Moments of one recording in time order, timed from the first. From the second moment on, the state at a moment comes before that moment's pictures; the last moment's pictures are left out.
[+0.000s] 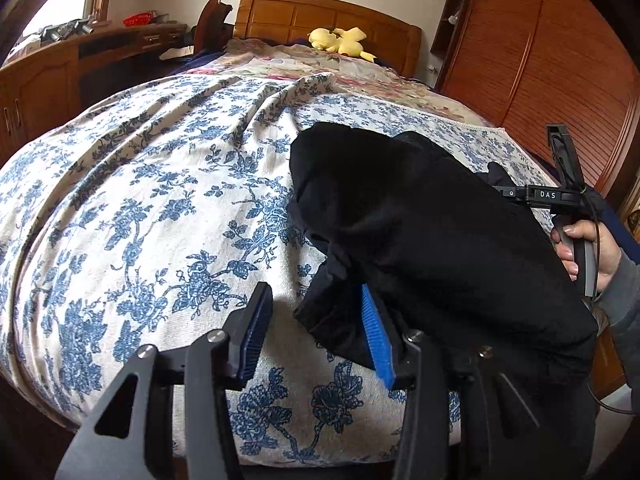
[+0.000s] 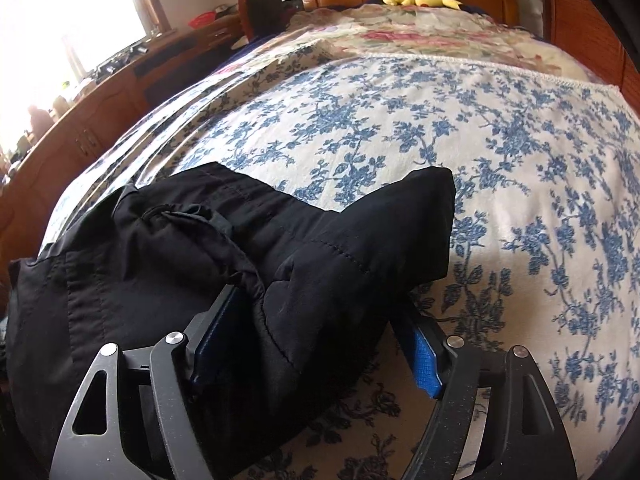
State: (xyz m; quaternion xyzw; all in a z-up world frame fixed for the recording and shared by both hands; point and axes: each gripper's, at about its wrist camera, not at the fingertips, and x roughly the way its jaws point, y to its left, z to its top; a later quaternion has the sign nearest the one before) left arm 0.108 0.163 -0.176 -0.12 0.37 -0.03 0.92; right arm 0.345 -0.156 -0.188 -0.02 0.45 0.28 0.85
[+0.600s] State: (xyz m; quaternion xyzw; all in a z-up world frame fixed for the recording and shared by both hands) left arm 0.079 0.186 -0.137 -0.08 0.31 -0.06 0.94; right arm 0.315 -0.112 -0.131 -0.07 0.36 0.28 0.89
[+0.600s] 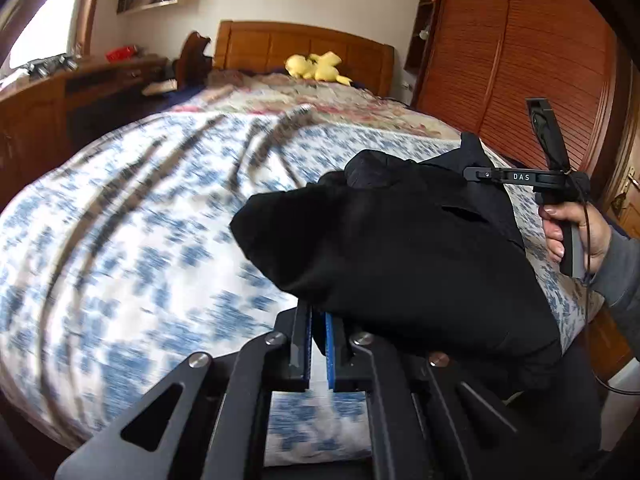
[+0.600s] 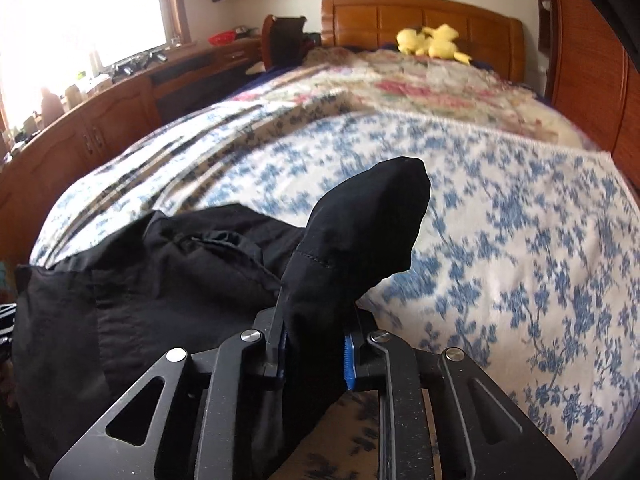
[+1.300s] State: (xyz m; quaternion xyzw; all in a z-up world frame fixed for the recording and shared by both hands) left arm 0.017 0.430 -0.099 -0.09 0.25 0.17 0.95; right arm 0.317 0.252 -0.080 -0.22 0.29 0.40 0.84
